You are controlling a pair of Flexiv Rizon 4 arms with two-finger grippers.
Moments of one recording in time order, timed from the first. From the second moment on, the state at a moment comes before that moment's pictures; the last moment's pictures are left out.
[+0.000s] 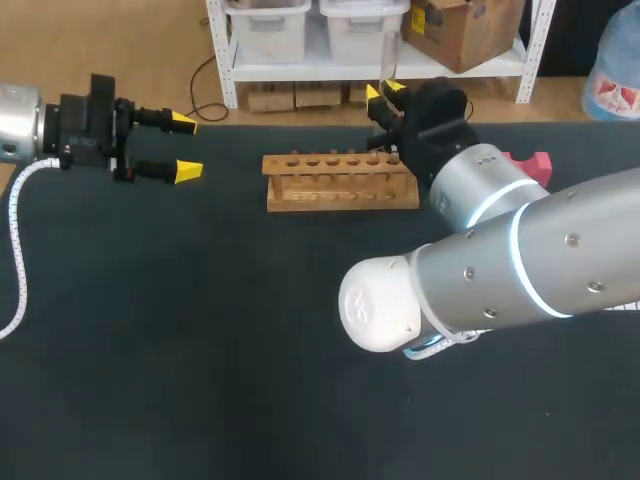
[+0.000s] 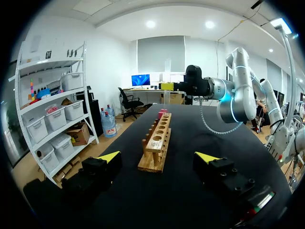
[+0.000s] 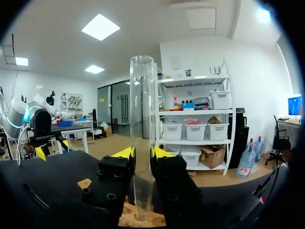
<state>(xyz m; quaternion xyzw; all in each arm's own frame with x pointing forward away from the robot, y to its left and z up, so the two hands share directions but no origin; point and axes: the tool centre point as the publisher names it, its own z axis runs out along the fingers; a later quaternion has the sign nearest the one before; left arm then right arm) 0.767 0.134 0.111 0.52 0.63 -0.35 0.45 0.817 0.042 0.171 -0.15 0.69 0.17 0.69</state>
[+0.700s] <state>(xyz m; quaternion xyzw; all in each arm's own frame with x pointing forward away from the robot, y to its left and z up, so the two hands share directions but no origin) 0.767 0.134 0.111 0.52 0.63 -0.35 0.45 0.813 0.048 0.164 -0.16 0.69 0.18 0.68</state>
